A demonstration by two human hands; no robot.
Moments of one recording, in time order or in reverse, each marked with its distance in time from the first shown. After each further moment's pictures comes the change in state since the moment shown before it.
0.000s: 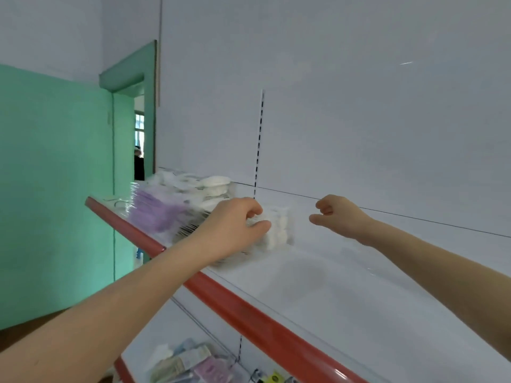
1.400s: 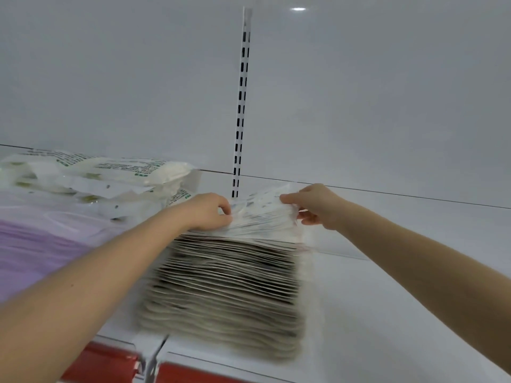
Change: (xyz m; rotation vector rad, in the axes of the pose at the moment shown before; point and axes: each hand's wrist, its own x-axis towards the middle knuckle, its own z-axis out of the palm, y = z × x) left_hand 0.230 -0.215 0.065 0.080 -0.581 0.246; right_hand 0.151 -0.046 0.115 0.382 0.237 0.602
